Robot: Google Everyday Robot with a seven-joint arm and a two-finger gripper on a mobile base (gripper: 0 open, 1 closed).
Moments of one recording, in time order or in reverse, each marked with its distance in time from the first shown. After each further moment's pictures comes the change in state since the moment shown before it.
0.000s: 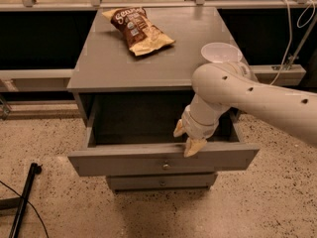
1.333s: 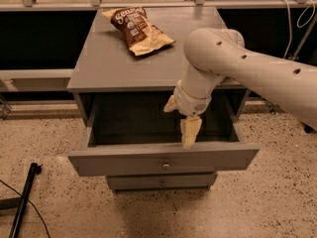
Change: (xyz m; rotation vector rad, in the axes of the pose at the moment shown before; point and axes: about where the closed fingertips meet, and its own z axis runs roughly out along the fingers) arm -0.025 -0.041 -0.050 -0.016 -0.043 0.052
